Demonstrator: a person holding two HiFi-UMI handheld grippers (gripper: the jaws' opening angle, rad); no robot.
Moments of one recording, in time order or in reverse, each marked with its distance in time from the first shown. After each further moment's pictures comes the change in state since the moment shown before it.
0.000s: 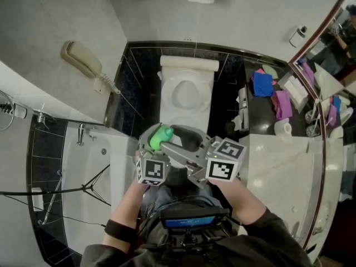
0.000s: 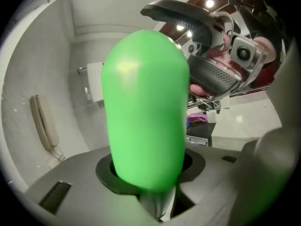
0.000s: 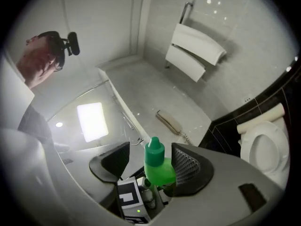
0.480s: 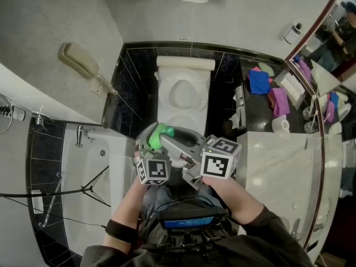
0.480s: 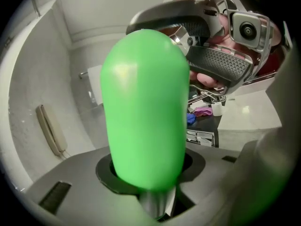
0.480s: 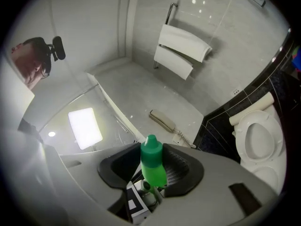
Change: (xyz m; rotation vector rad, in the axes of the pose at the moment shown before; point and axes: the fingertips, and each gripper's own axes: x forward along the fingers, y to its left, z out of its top) left arm 0.000 -0.001 -0.005 0.059 0.040 0.084; right arm -0.001 -0.006 -0.005 0.111 -0.015 -0.072
